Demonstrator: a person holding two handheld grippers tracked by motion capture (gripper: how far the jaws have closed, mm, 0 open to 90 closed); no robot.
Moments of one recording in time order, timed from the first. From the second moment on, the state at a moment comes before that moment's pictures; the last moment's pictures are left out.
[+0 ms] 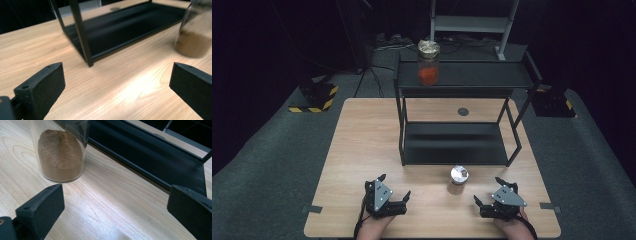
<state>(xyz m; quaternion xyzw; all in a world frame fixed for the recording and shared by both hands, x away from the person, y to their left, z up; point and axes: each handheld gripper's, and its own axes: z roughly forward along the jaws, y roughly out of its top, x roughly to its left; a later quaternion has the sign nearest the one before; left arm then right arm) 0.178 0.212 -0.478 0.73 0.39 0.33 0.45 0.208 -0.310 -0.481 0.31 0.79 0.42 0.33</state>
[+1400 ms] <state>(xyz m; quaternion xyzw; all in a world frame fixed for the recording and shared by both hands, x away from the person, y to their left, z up) 0.185 0.200 -0.480 0.78 0.37 0.33 0.39 0.187 -0.307 -0.469 0.30 0.76 0.46 0.35</state>
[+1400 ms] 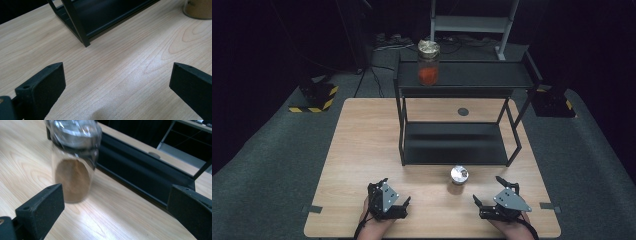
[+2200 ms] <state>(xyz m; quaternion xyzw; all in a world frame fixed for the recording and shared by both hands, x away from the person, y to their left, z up) 0.184 0.200 -0.481 0.78 0.36 0.33 0.39 0.188 -0.269 -0.459 0.29 0.75 0.50 0.32</state>
